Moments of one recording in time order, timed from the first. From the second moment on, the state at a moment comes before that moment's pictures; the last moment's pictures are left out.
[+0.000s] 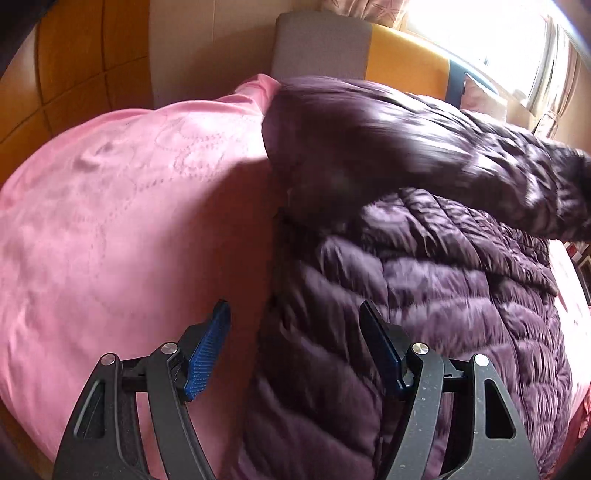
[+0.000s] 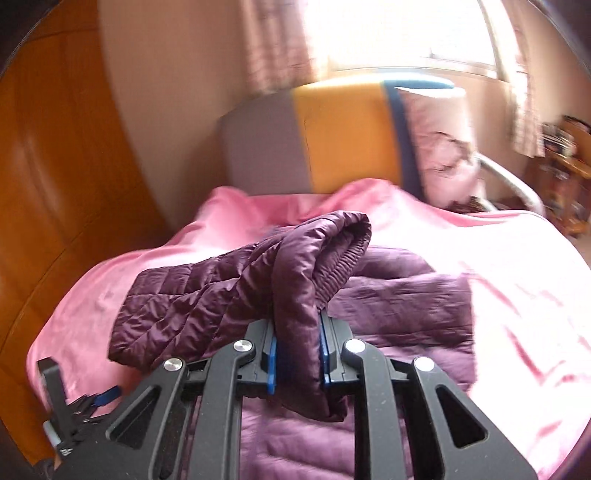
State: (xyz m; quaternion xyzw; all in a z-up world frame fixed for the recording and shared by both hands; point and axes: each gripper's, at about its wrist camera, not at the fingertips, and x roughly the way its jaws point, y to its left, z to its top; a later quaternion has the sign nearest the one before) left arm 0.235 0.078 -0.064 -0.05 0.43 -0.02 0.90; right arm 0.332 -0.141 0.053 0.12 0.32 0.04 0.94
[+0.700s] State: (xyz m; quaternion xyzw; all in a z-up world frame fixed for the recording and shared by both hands) left arm 0.292 0.022 -0.040 0.02 0.39 -0.11 0.92; right arm 0.357 -0.225 -0.045 0.16 0.40 -0.08 0.90
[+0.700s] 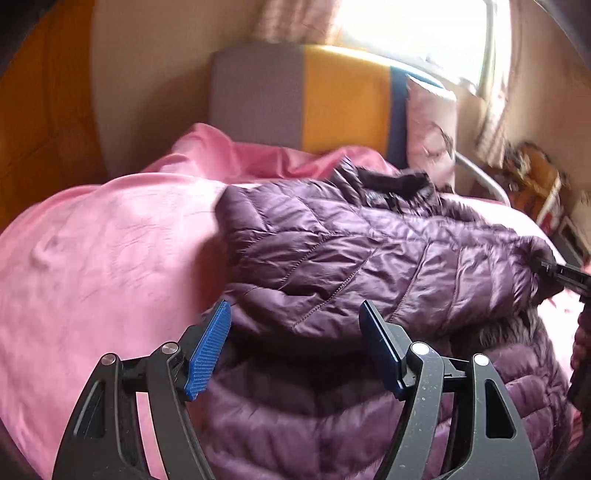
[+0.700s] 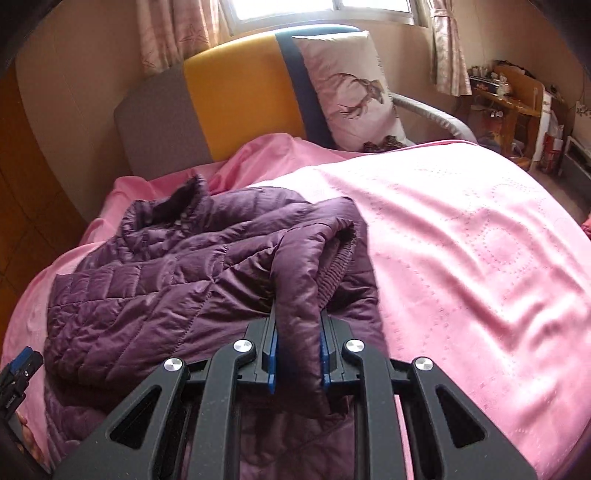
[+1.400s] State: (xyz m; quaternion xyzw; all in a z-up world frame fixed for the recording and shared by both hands) left arm 0.310 0.042 -0.032 -0.04 0.38 -0.10 0.92; right arm 0.349 -0.183 -0.015 0.07 0.35 -0.06 0.93
